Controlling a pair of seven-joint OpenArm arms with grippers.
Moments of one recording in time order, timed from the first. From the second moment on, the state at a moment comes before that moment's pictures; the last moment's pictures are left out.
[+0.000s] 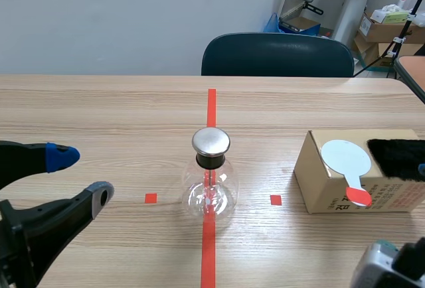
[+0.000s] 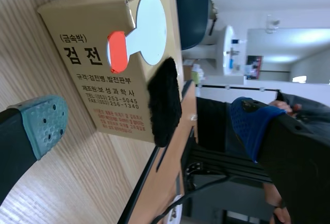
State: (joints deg) left arm 47.9 -32.4 -8.6 120.3 -22.3 -33.6 -3.7; right arm -53.7 5.2 12.1 108.1 -71.7 -14.6 16.8
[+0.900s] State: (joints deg) left arm 47.8 -50.9 9.4 125.4 -22.6 -28.5 -11.4; right arm -35.9 5.9 2.0 87.4 -76.5 -26.6 3.5
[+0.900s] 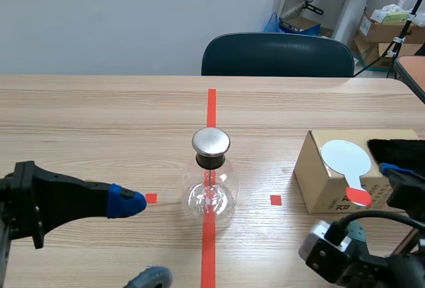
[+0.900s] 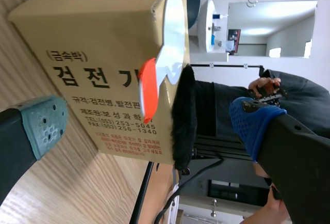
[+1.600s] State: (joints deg) left arm 43.1 -50.8 13.7 125.9 -21.4 -22.2 -12.3; right arm -31.5 5.9 -0.2 84.6 -78.0 -26.5 3.7
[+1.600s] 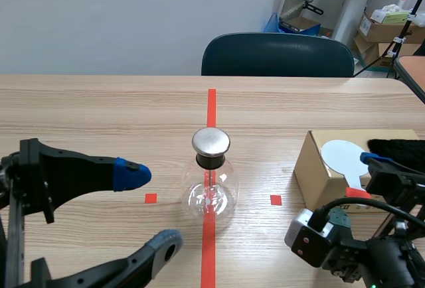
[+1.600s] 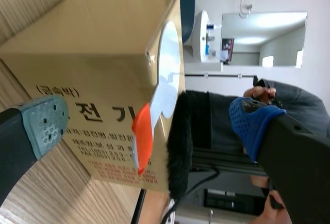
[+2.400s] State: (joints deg) left arm 39.9 -52.1 18.8 125.9 -21.5 -18.9 -12.3; right arm -31.5 6.0 -0.2 84.6 -78.1 -26.5 2.2
